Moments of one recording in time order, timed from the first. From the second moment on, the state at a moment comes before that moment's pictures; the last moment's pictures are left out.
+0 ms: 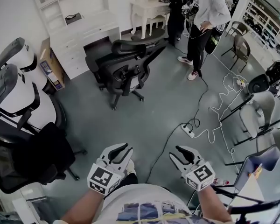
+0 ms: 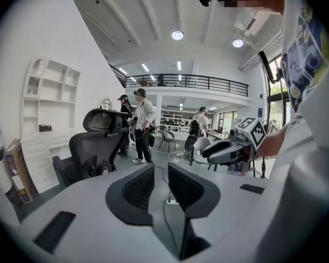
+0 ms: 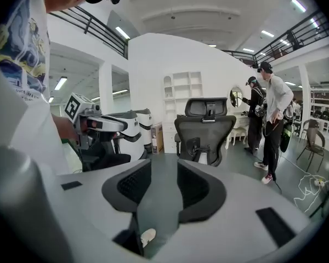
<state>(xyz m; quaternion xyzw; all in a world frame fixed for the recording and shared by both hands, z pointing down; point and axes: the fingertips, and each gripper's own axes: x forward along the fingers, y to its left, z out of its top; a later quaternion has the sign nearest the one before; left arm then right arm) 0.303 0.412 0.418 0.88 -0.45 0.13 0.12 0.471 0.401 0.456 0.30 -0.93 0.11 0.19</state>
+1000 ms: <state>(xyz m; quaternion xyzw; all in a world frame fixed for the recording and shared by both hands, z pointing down) 0.073 0.178 0.442 0.83 -0.52 0.15 0.11 0.331 0.052 0.430 0.40 -0.90 0.11 0.13</state>
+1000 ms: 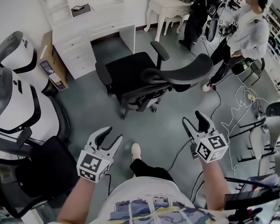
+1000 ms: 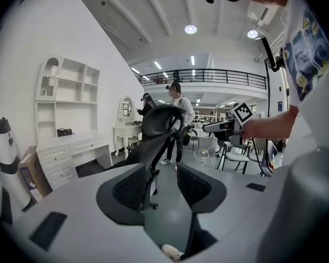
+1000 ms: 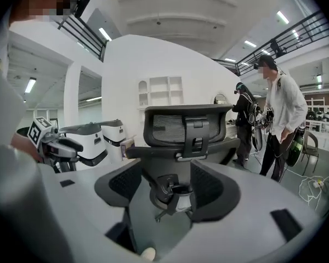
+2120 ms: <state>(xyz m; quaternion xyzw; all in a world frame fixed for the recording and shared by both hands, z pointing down) 0.069 0.006 0.474 0.96 -0.14 0.20 0.11 0.310 -0.110 0.440 0.51 -0.84 0.12 0.15</state>
